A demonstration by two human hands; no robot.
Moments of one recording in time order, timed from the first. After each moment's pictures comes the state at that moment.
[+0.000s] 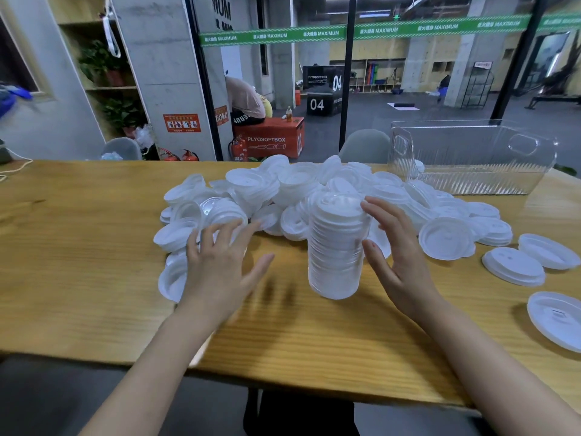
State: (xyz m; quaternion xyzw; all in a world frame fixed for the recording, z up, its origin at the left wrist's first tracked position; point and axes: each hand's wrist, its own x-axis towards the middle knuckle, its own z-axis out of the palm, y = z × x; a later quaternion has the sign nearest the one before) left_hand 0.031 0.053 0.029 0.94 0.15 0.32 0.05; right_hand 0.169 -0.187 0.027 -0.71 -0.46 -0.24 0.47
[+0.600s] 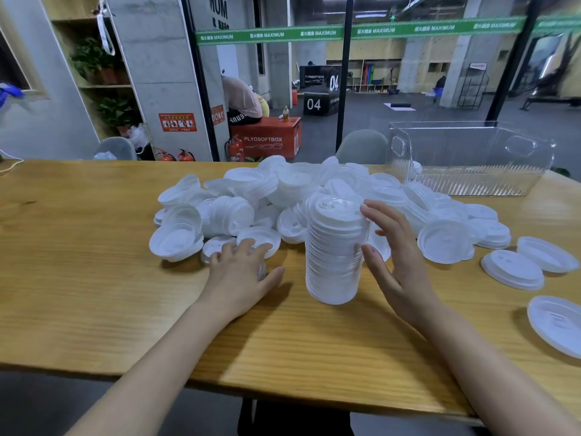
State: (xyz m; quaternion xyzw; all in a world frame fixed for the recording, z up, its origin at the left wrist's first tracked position) left_hand 0.068 0.057 0.015 0.98 0.17 0.09 0.05; right_hand 0.169 -0.185 0.026 -0.70 -0.46 -0.24 0.49
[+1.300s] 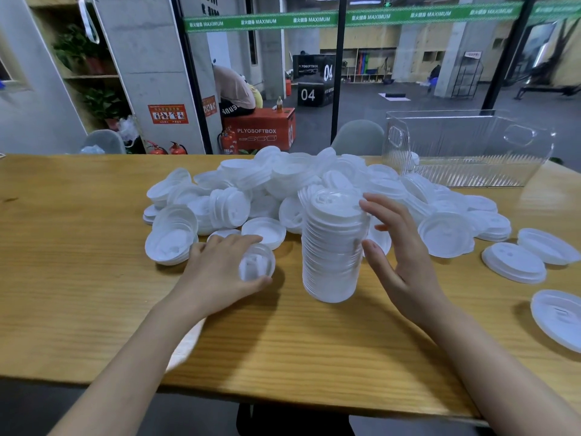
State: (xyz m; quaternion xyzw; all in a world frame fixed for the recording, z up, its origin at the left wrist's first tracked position) left_hand 0.049 0.067 0.039 0.98 0.13 0.10 0.09; right_hand 0.166 -0.187 0.029 -0.72 -0.45 -0.23 0.48
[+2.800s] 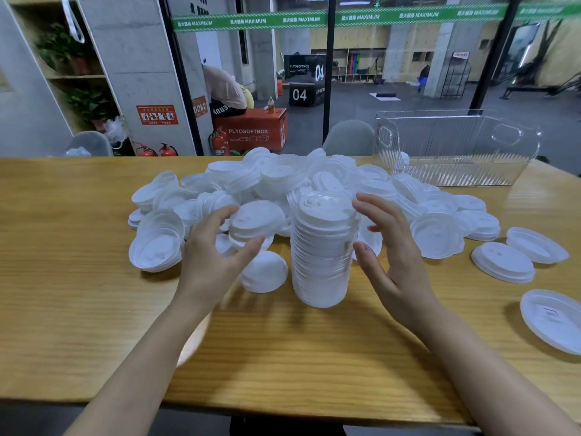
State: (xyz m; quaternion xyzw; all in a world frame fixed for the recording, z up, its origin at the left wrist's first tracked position) left_hand 0.066 0.052 0.039 0.83 0.12 0.35 0.42; right_hand 0.166 -0.188 0.031 -0.71 -0.45 -0.24 0.49
